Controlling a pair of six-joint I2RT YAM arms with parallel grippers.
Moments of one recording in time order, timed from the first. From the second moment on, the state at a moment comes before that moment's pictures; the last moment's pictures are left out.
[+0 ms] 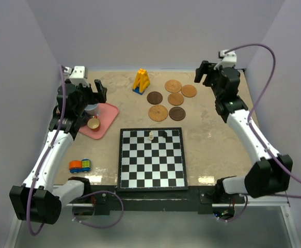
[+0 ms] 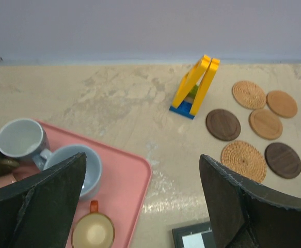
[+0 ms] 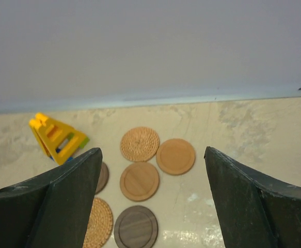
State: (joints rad) left arm -0.12 1.09 1.01 -0.09 0.05 -0.14; right arm 0.21 1.31 1.16 0.09 0.15 0.20
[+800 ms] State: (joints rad) left arm -0.16 1.08 0.93 -0.09 0.06 -0.11; right arm 0.33 2.13 1.67 -0.23 0.10 0.05
